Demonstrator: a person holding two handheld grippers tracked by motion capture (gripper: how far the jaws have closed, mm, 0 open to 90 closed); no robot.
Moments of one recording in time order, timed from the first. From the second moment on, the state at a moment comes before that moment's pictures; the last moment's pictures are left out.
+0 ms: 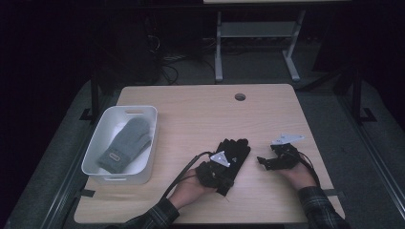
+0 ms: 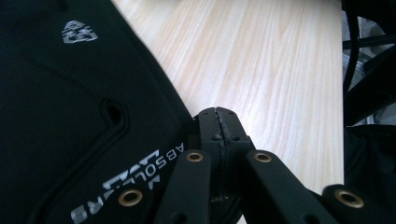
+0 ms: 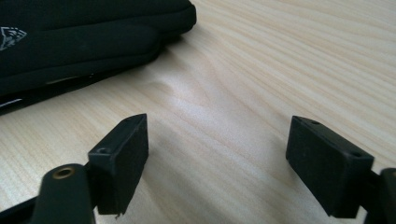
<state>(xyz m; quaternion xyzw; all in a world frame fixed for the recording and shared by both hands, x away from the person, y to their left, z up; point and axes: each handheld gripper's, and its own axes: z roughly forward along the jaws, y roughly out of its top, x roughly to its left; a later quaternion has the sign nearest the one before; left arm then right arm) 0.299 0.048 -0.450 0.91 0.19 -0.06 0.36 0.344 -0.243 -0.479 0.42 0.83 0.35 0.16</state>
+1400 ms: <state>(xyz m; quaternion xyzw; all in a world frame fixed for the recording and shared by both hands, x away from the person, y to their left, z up) 0.364 0.091 -0.414 0.90 0.21 0.01 0.38 0.345 -0.239 -0.483 0.42 0.82 0.36 0.16</state>
